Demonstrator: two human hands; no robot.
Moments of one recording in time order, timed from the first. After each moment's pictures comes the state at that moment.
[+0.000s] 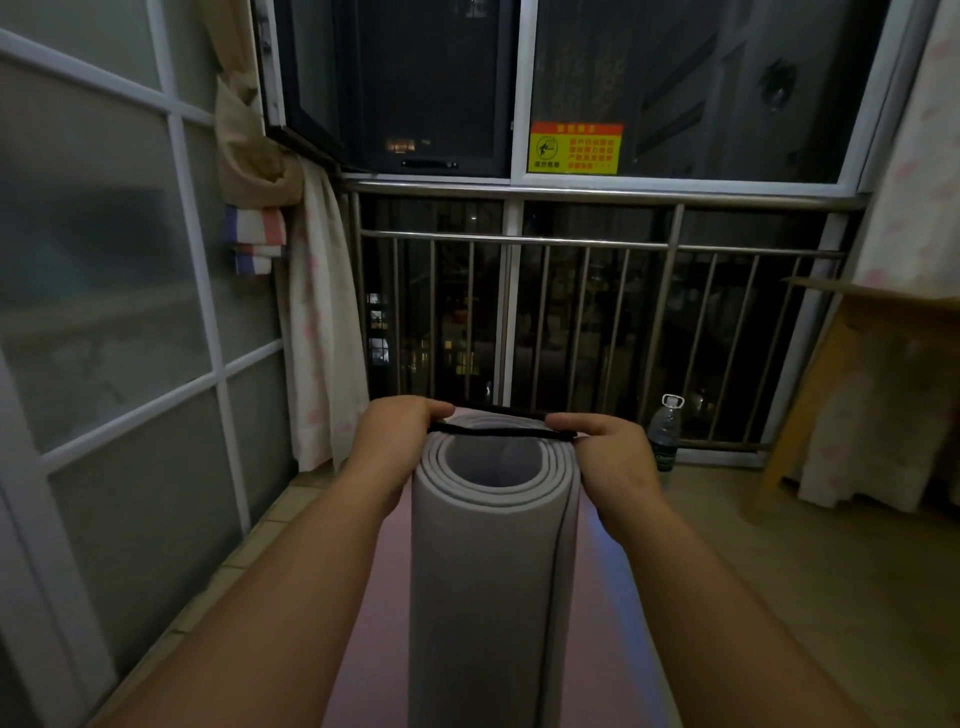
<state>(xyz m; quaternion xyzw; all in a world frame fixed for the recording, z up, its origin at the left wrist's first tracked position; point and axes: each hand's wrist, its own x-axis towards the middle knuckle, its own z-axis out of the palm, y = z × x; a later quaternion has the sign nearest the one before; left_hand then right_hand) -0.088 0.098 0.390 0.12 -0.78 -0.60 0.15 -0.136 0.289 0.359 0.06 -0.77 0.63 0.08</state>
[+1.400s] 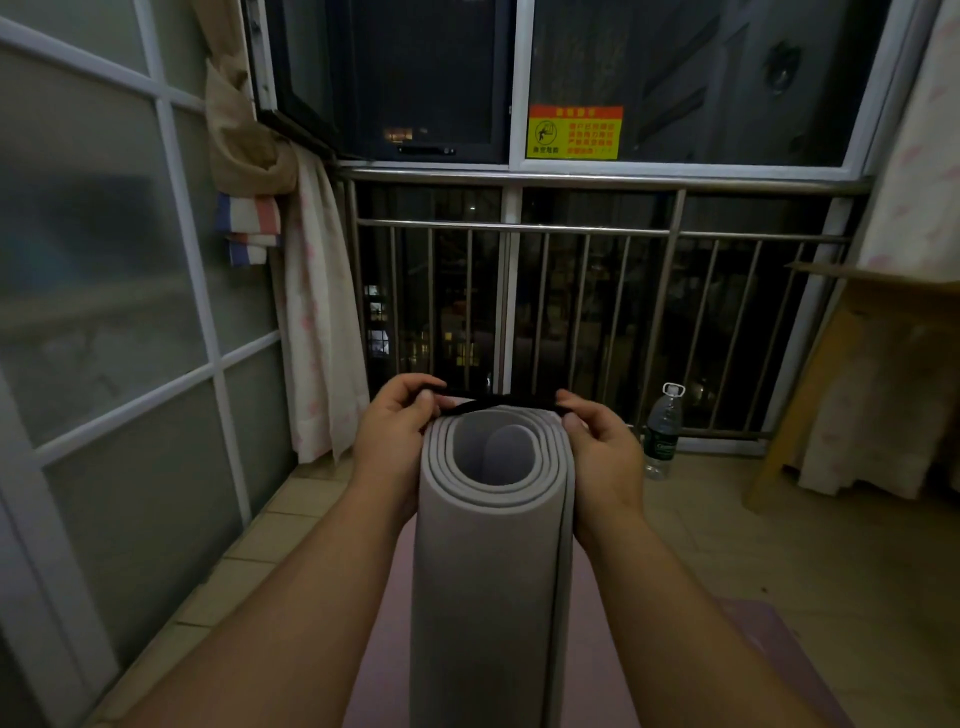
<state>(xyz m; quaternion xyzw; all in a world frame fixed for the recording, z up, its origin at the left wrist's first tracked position) -0.101 0.105 0.362 0.04 -0.62 -0.74 0.25 -0.131 0.271 0.339 0.04 -0.62 0.77 0.12</state>
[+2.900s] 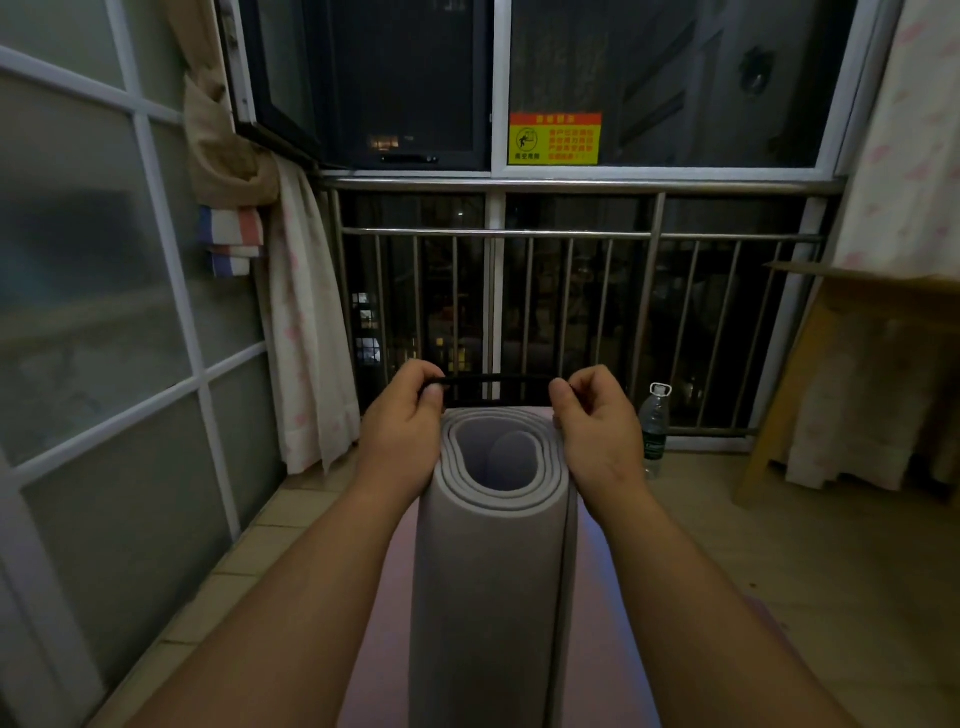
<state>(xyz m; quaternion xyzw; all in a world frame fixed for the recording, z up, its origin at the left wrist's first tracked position) -0.104 0.116 0.369 -0.04 -0.79 -0.51 0.34 -0.134 0.290 0.363 0.14 -0.72 0.64 0.24</state>
